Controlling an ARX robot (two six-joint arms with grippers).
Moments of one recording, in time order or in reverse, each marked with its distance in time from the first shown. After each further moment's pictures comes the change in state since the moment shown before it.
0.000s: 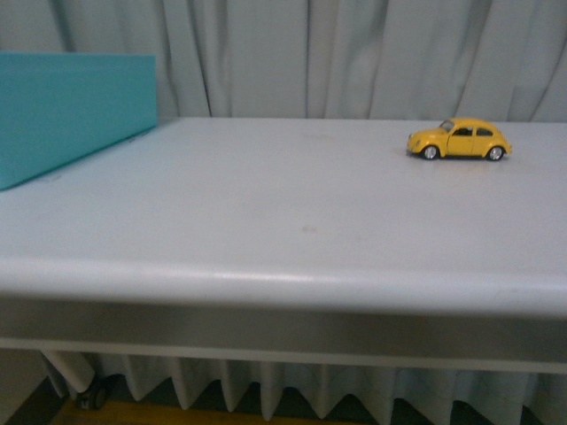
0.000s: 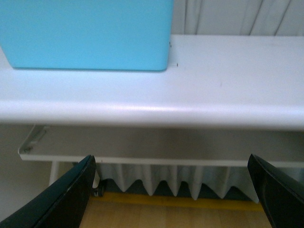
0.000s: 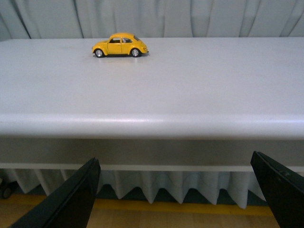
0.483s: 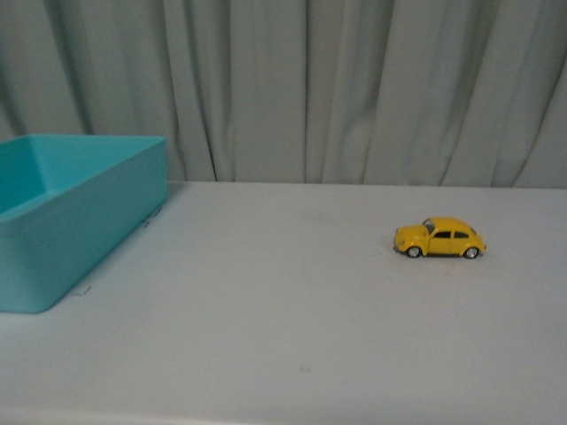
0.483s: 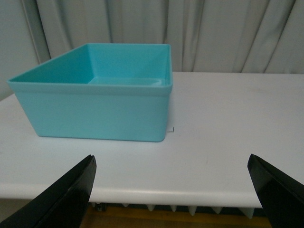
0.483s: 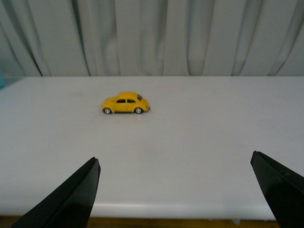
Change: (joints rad) left arm 0.000 0.000 0.000 0.001 -0.001 0.000; right arm 0.000 0.000 0.000 0.001 0.000 0.000
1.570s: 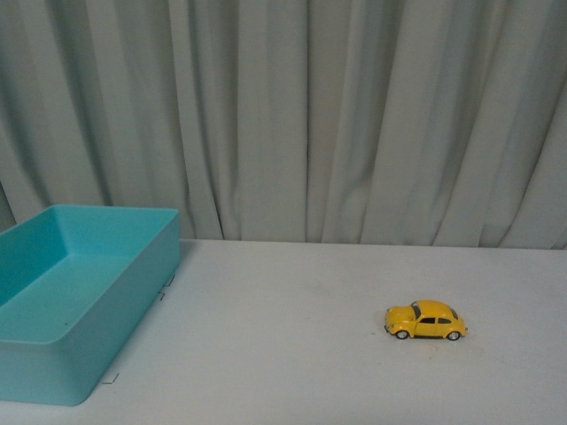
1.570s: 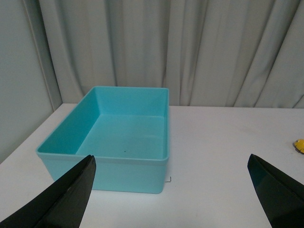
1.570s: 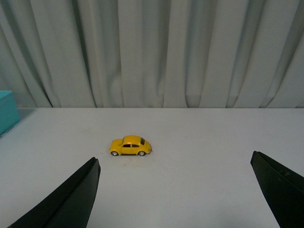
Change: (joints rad) left arm 0.000 0.000 0.000 0.000 0.001 0.000; right arm 0.000 0.000 0.000 0.000 0.000 0.000
